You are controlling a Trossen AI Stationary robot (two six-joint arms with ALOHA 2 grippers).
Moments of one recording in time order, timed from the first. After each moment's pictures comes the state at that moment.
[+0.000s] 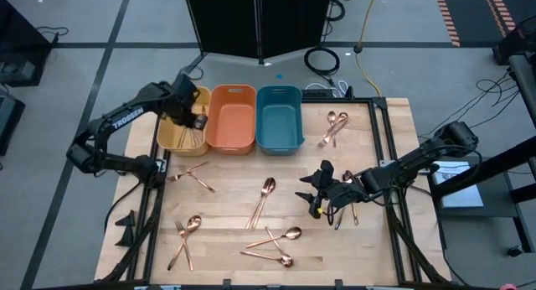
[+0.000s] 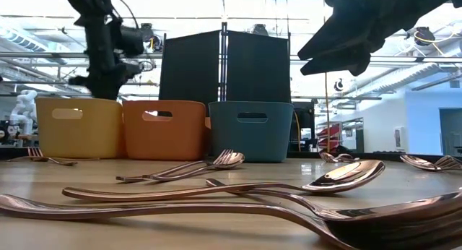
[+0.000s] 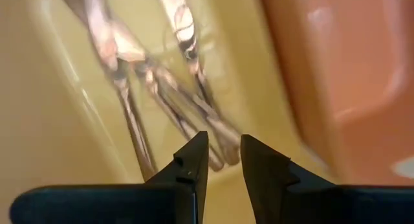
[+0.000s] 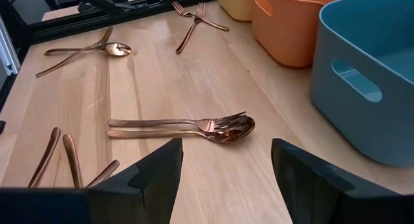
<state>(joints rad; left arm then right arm) 0.94 1.26 0.99 -1.07 0.10 -0.27 0.41 1.33 0.68 0.05 0.57 0.54</state>
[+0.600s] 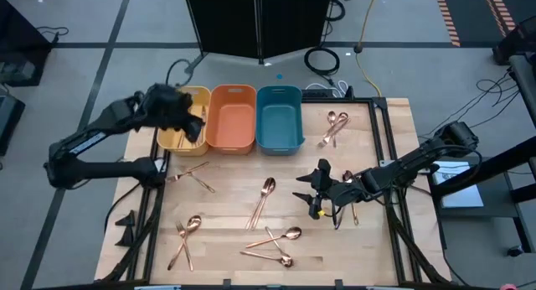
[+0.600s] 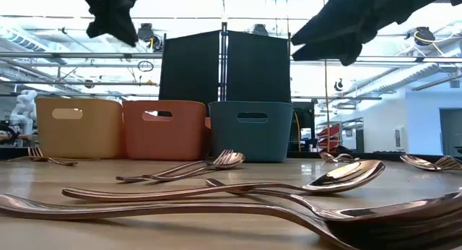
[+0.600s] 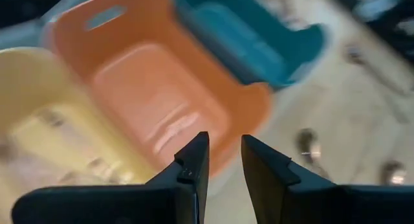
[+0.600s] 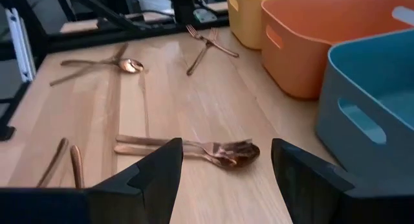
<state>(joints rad) 0.52 0.91 1.10 -0.96 0.06 -0.31 0.41 1.33 0.68 0.16 0.58 0.40</state>
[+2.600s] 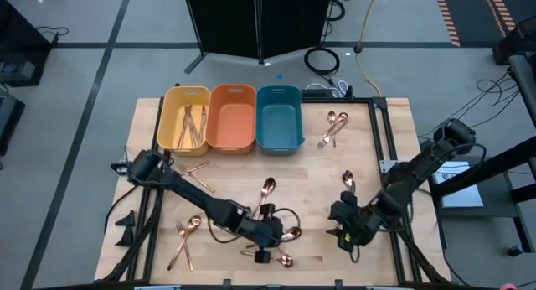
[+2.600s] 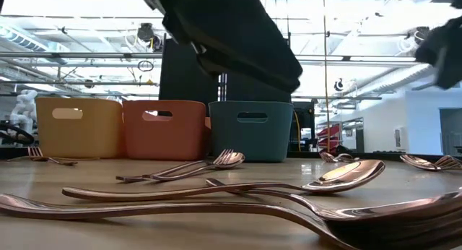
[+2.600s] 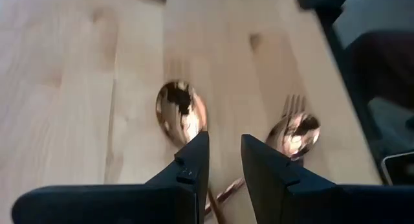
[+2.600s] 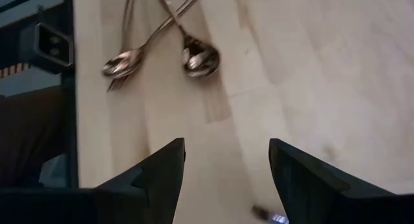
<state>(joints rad) -0.47 2.00 1.35 -0.12 -0.16 -0.31 0.77 1.33 0.79 -0.46 0.35 1.01</state>
